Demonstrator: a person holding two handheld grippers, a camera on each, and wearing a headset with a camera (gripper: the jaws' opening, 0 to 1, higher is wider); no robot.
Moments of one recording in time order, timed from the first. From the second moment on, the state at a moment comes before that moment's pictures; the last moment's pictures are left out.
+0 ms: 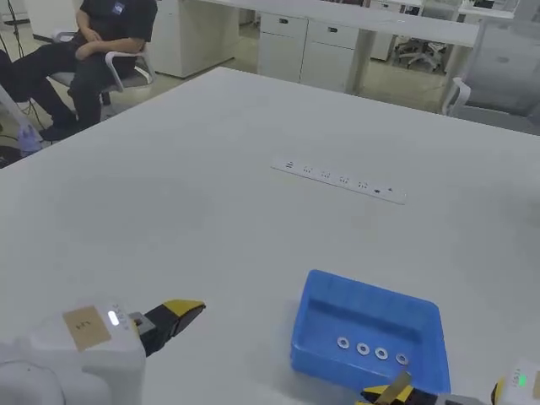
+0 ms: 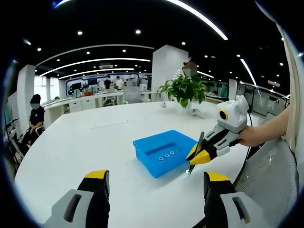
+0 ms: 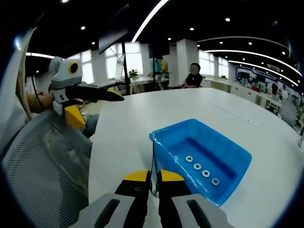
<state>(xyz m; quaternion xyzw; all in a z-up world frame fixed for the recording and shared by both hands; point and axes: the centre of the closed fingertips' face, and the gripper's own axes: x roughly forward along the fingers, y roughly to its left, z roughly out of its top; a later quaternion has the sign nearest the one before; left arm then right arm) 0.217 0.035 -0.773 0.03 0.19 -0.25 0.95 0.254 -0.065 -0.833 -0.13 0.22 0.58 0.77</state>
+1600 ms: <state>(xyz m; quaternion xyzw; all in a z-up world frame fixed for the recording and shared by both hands) 0.217 0.036 -0.773 0.03 0.19 -0.25 0.95 0.332 -0.013 -0.781 -0.05 0.21 0.57 0.79</state>
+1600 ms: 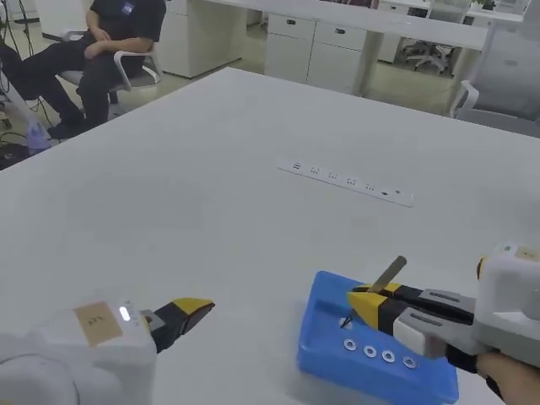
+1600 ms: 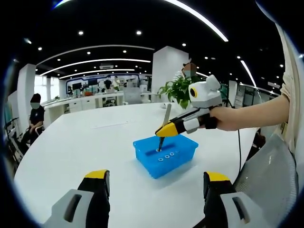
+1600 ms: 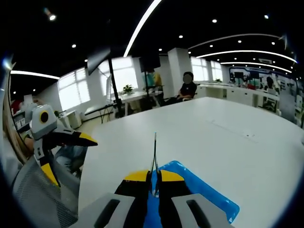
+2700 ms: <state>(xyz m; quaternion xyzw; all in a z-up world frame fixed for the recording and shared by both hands) 0.217 0.035 -0.778 0.02 0.20 -0.25 0.95 0.345 -0.002 -0.832 -0.08 0.25 0.58 0.77</state>
